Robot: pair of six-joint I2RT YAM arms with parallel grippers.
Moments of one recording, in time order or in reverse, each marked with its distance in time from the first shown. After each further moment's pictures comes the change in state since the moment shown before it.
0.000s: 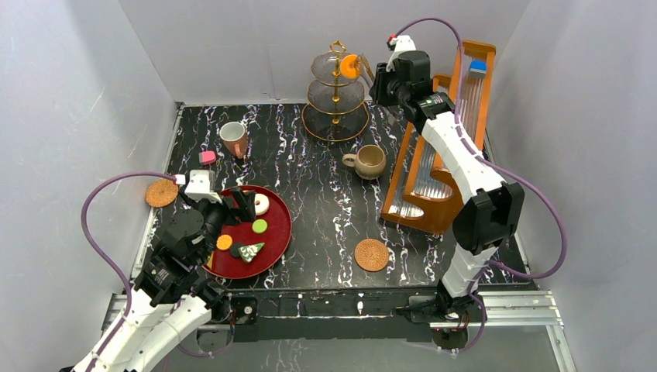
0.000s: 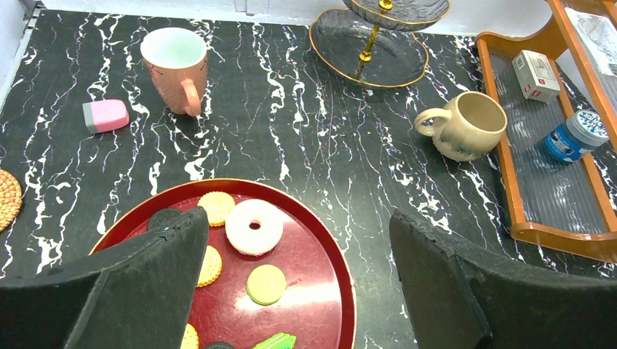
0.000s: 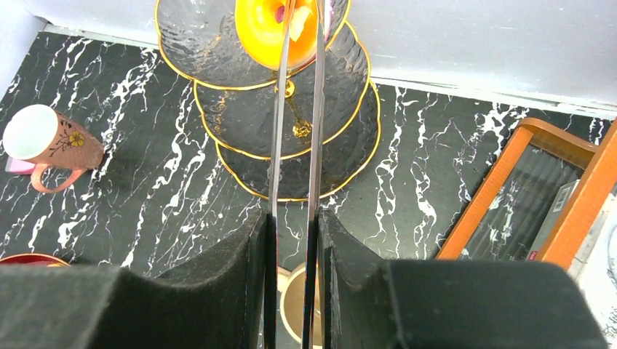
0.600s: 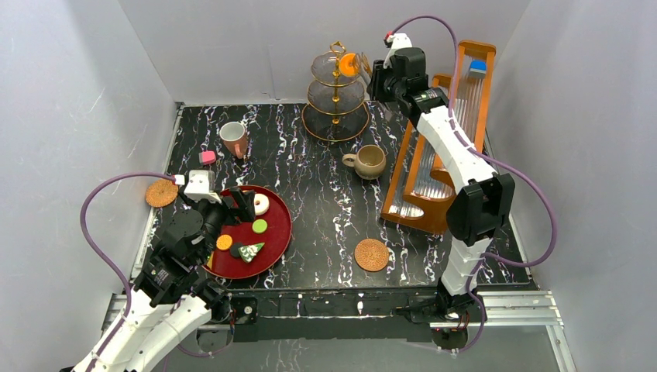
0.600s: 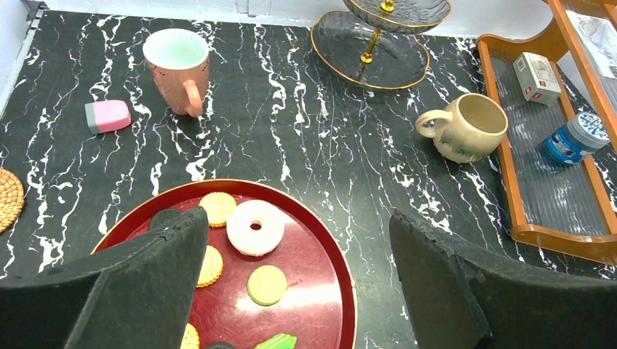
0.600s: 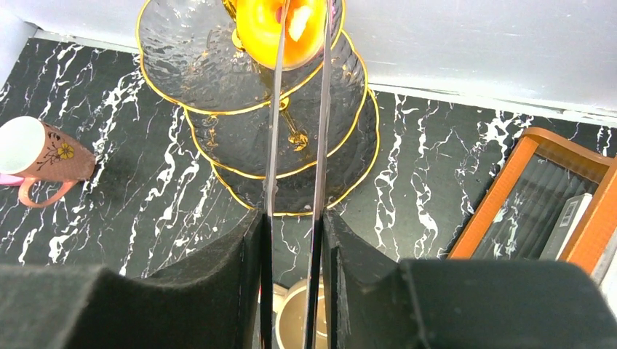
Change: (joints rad) left arm 0.000 -0.003 0.000 0.000 -0.005 0.000; right arm -0.008 0.098 0.079 0.001 -0.010 0.006
